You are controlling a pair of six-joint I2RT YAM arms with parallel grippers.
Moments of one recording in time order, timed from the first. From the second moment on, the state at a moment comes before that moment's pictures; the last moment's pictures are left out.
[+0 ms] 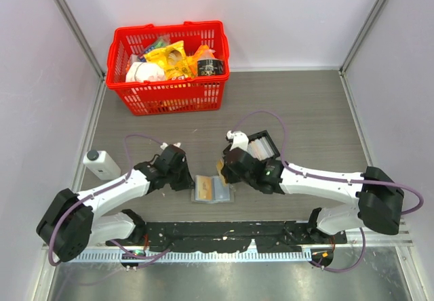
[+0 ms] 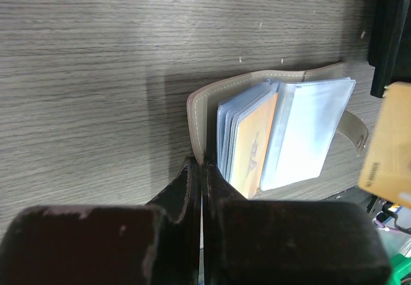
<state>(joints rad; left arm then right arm) -0.67 1.17 0.53 -0.35 0.10 -0.87 1.07 1.34 0.84 -0.23 0.32 0.71</state>
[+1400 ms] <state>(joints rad) -0.67 1.17 0.47 -0.33 0.07 -0.92 1.24 1.55 0.86 -0.23 0.51 0.83</state>
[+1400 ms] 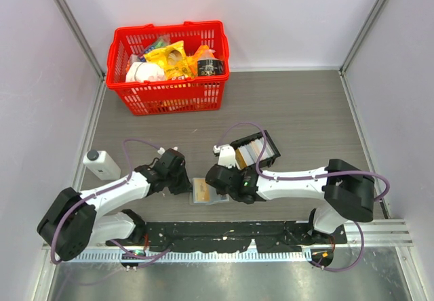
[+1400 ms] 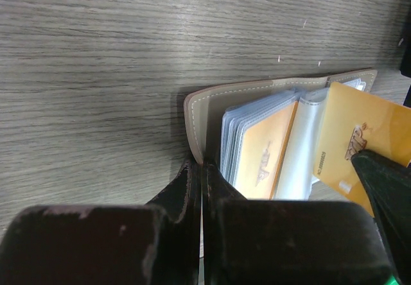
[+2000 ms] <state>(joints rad) -0.67 1.19 0.47 -0.28 0.08 -0.93 1.25 1.56 0.89 -0.16 0.39 0.82</state>
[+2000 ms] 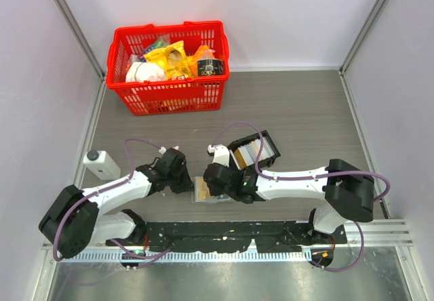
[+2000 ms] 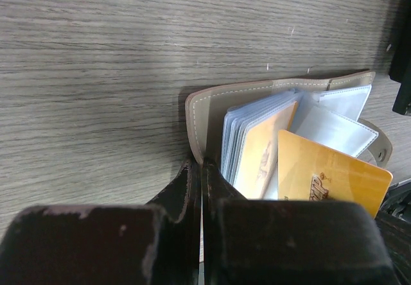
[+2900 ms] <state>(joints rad) -0.67 1.19 0.45 -0.23 0.08 -0.95 1.20 1.41 0.80 -0.31 0.54 0.89</state>
